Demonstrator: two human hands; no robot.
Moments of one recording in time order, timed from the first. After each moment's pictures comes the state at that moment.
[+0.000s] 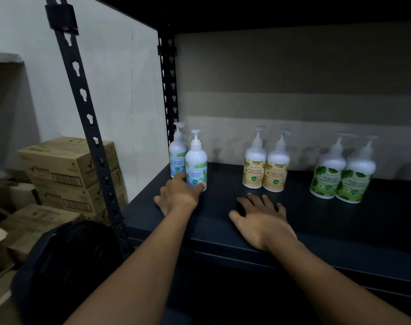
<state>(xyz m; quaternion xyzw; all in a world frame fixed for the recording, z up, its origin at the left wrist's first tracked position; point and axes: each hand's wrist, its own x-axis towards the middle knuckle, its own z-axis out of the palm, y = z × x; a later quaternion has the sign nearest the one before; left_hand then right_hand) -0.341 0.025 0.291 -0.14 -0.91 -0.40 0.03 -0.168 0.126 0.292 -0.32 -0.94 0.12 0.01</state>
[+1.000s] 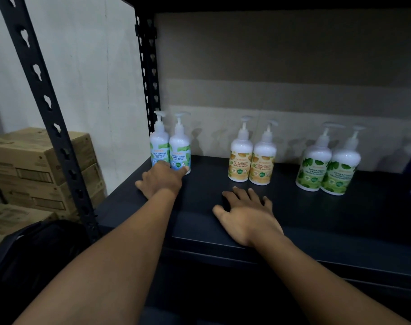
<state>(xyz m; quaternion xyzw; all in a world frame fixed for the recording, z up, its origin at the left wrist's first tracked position) -0.380 0.056 0.284 -0.13 -0.93 -0.35 0.08 -0.170 0.126 0.290 -0.32 -0.94 0.13 0.02</state>
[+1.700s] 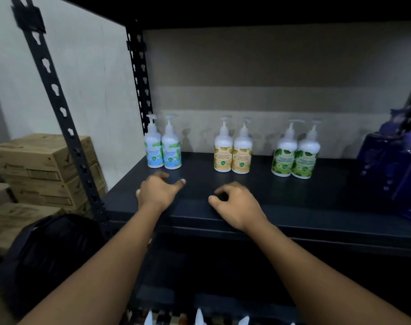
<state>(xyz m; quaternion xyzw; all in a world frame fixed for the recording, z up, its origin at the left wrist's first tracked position) -0.303 -0.006 0.284 -0.22 -0.89 -0.40 0.02 -0.118 0.109 0.291 -0.29 -0.90 0.26 0.19</state>
